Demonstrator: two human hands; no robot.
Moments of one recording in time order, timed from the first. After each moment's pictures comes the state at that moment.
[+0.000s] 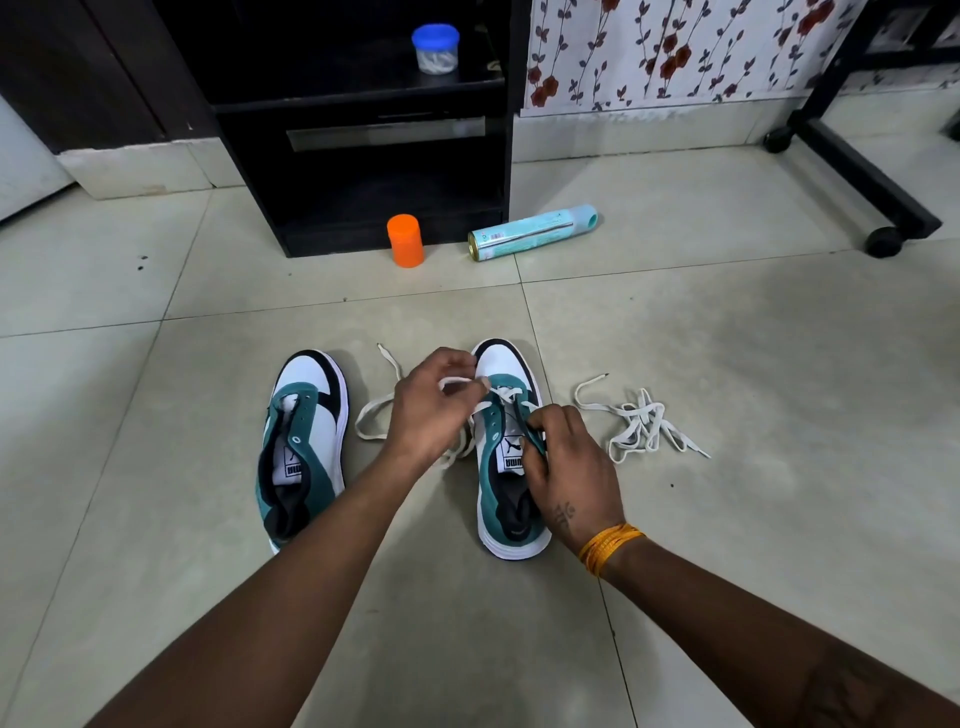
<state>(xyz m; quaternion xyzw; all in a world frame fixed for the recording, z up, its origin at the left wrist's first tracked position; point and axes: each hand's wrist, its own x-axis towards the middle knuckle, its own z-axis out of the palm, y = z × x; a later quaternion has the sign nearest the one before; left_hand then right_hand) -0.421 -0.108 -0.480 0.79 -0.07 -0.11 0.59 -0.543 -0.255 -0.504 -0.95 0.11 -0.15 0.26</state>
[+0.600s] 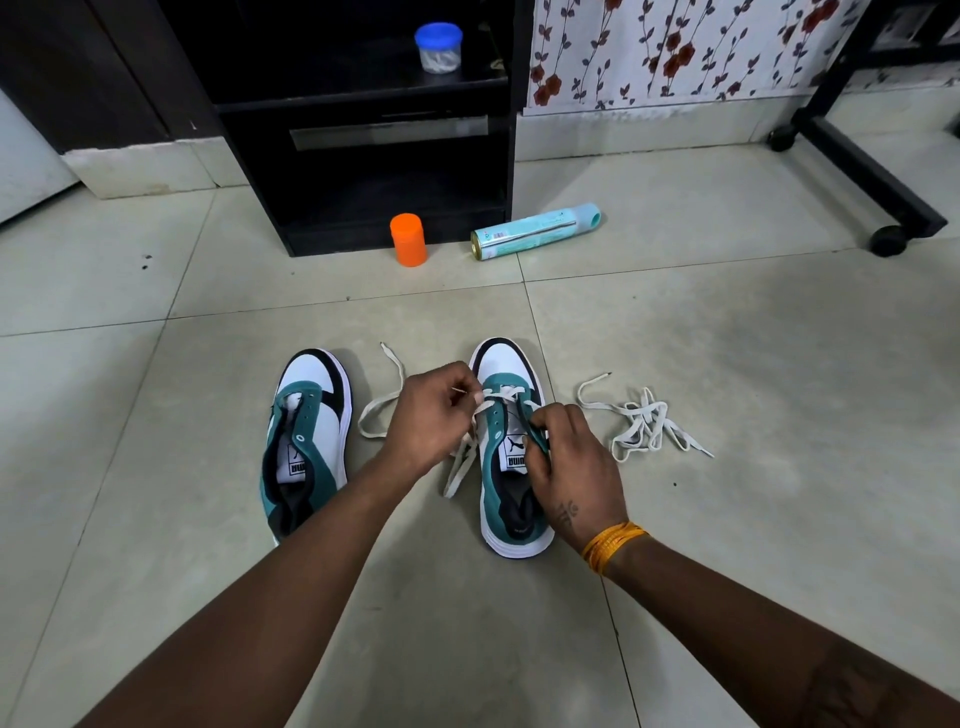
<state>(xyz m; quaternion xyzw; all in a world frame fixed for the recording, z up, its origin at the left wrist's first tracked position) -0.420 -0.100 -0.485 0.87 -0.19 -0.05 0.45 -0.544 -0.256 -0.505 -0.95 0.10 -0.15 0.26</state>
